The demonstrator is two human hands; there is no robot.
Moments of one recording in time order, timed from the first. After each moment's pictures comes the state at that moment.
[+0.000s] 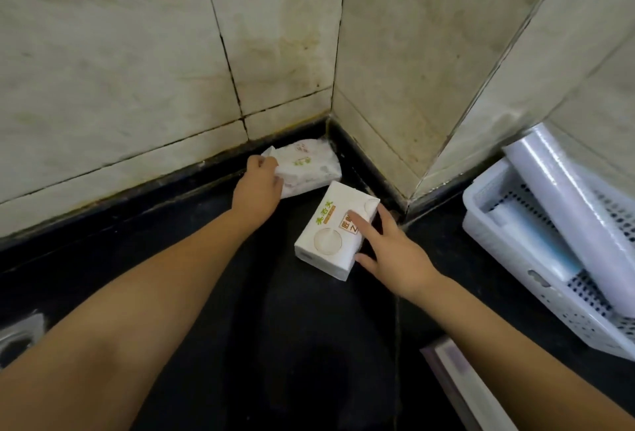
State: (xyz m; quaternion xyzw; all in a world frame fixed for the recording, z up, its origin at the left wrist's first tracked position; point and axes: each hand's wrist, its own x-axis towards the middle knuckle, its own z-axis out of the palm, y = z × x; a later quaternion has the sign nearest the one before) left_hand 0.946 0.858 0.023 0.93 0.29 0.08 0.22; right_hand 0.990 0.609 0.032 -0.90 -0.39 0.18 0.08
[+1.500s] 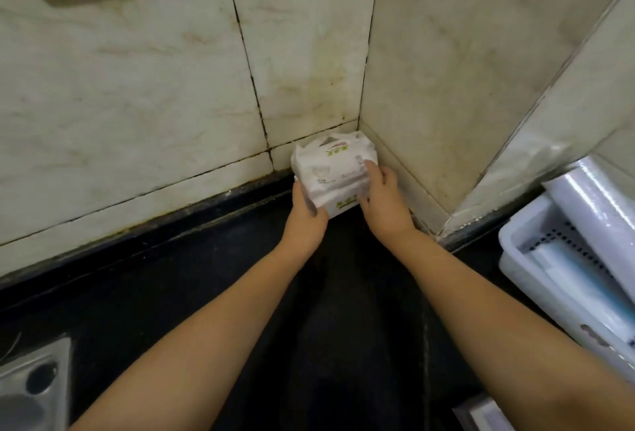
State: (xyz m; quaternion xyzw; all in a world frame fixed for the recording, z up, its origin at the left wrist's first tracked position) left_hand 0.959 0.816 0.040 0.71 0.32 0.13 0.62; right_hand 1.070 0.717 0.029 -0.88 -0.33 0.04 0.33
